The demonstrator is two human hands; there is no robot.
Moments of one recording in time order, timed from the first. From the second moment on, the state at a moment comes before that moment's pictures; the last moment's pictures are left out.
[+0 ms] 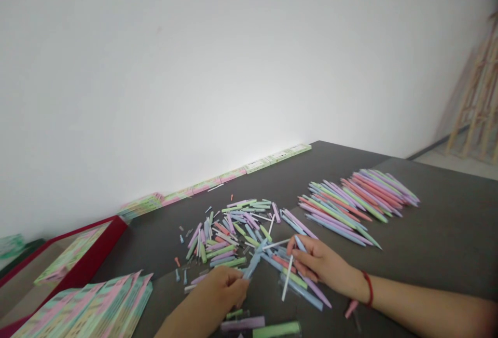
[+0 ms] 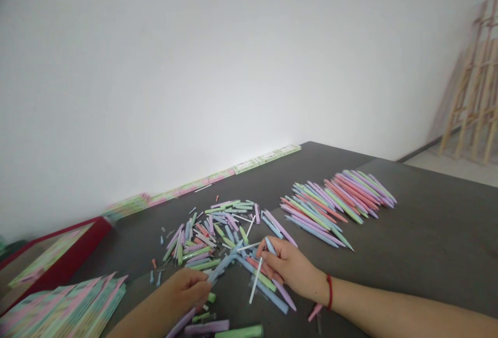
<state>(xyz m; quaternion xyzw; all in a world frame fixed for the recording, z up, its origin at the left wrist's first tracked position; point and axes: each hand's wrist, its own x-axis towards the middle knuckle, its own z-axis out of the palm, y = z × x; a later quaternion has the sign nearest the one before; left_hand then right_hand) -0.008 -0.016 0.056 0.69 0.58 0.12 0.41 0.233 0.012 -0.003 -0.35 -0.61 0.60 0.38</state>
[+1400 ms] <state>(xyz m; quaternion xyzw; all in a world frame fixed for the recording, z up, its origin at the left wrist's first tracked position) 0.023 -0.040 0.030 0.72 0.61 0.24 0.20 0.228 0.007 0.006 -0.06 -0.29 0.93 0.23</state>
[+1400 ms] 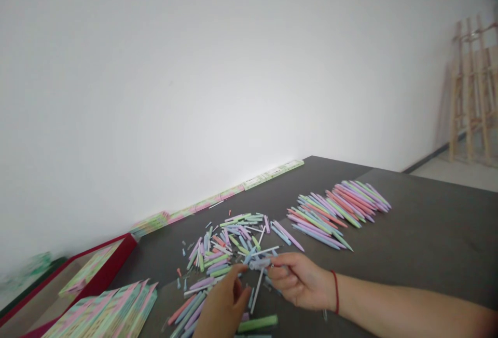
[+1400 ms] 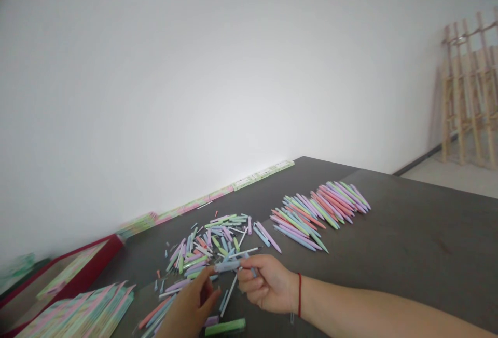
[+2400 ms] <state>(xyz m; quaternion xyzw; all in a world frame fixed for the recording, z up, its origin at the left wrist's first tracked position) 0.025 -0.036 0.039 0.75 0.65 0.07 0.09 0.241 0.002 0.025 -0.36 -0.74 0.43 0.35</state>
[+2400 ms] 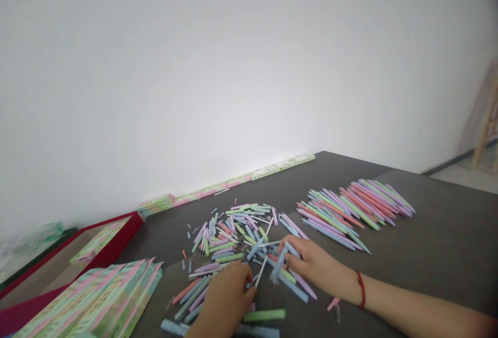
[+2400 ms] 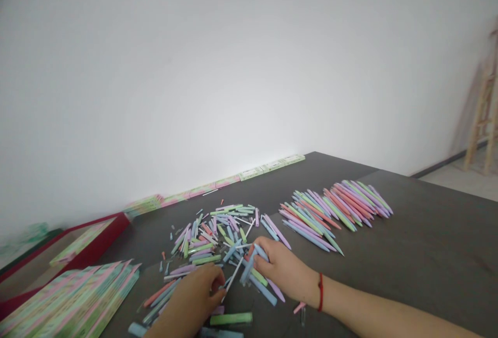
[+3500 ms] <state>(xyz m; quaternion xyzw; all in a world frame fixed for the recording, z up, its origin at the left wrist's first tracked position) 0.038 -0.034 0.026 0.63 0.56 0.30 0.44 0.220 -0.007 0.007 -0.28 -0.57 0.70 0.34</state>
